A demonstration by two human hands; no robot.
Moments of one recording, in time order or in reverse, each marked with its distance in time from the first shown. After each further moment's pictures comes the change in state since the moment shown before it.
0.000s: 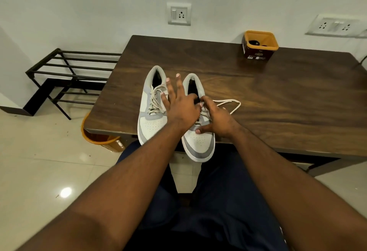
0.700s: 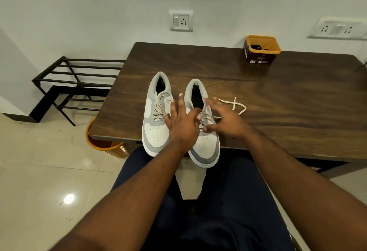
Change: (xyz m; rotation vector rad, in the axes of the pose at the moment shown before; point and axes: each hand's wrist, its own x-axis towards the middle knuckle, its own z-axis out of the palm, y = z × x) left_hand -0.028 -0.019 0.018 -0.071 -0.027 0.032; right_hand 0.004 0.007 -0.012 -0.016 0.031 -0.059
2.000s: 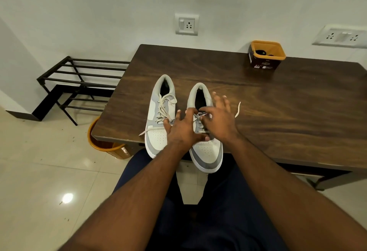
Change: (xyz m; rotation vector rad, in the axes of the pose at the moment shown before) left_hand 0.005 -0.014 -0.008 -0.056 -0.140 -0.082; right_hand 0.012 -0.047 0.018 -0.169 0.257 0.090
